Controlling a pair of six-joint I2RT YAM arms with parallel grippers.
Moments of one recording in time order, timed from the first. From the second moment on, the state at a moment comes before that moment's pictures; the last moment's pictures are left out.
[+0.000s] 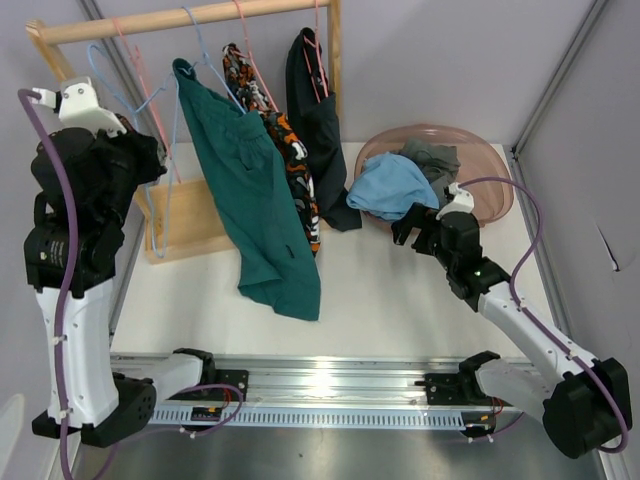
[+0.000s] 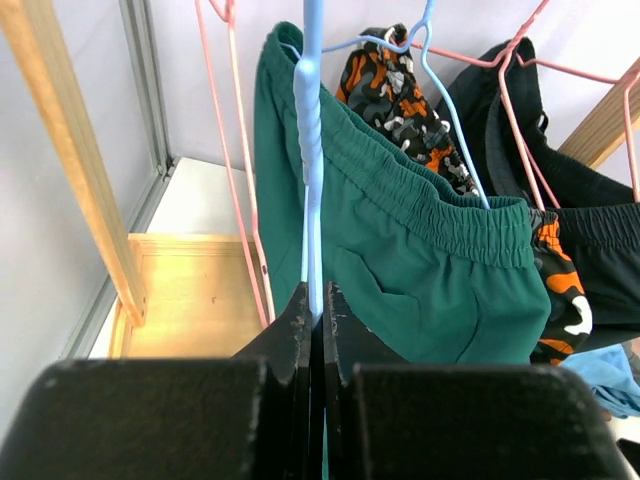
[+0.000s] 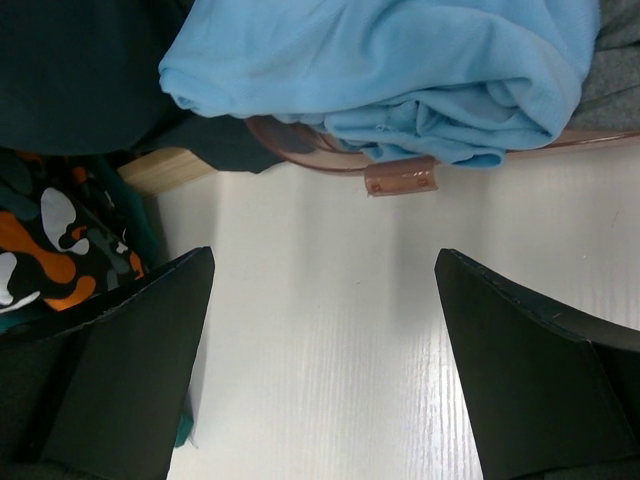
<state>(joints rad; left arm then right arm) -0.14 1.14 1.93 -0.92 -0.24 -0.24 0.41 1.03 0.71 -0.06 0.13 0.53</state>
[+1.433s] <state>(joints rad) 0.07 1.81 2.26 -0.73 -0.28 -0.24 0.53 0.90 0.56 -0.12 0.18 0.54</state>
